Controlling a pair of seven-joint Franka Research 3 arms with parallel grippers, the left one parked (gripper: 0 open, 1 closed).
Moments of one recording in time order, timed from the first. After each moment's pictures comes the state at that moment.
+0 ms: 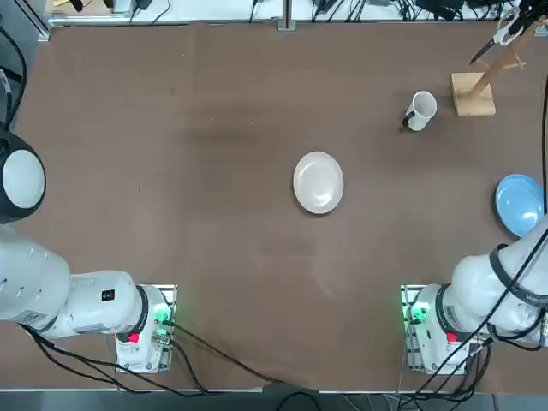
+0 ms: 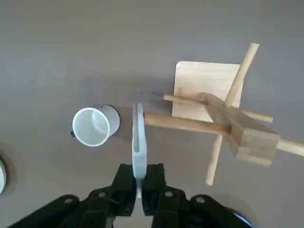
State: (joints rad) arm -0.36 0.49 -0.01 -1.15 0.12 1.53 -0.44
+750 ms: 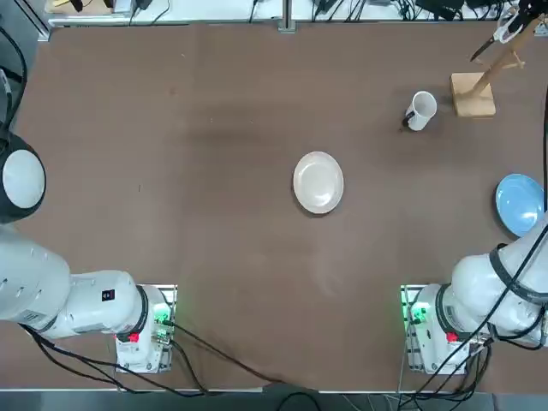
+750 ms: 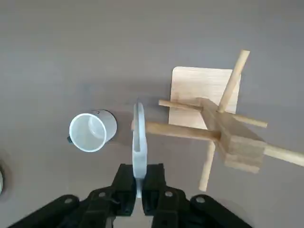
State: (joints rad) arm -0.37 0.51 -0.01 -1.13 0.12 1.55 -0.44
